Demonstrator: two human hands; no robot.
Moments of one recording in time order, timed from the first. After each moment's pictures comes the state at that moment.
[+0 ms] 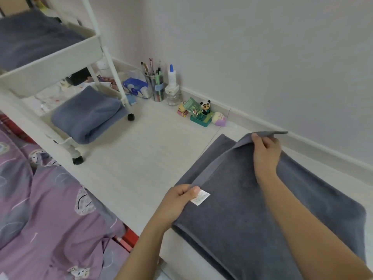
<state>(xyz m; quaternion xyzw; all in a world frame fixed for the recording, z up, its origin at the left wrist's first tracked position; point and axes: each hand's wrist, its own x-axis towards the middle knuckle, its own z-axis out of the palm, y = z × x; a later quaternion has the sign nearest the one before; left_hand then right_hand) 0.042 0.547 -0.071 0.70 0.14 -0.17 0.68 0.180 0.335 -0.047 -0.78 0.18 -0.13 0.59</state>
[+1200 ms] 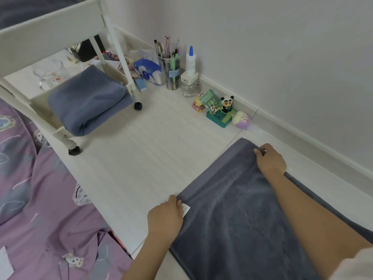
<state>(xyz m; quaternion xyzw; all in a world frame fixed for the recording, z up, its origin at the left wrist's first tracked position) 0.072 0.556 -0.143 0.96 0.21 -0.16 0.11 0.292 0.328 -0.150 -0.97 0.11 0.10 0.19</state>
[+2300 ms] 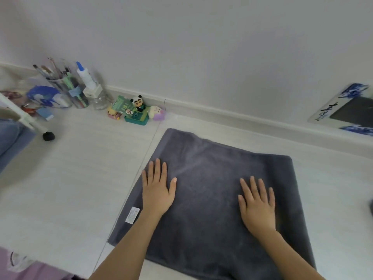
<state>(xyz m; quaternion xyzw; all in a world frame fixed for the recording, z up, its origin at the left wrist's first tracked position) 0.126 0.462 -0.172 0.99 -0.07 -0.10 0.10 0.032 0.184 -0.159 -0.98 0.15 0.11 0.04</state>
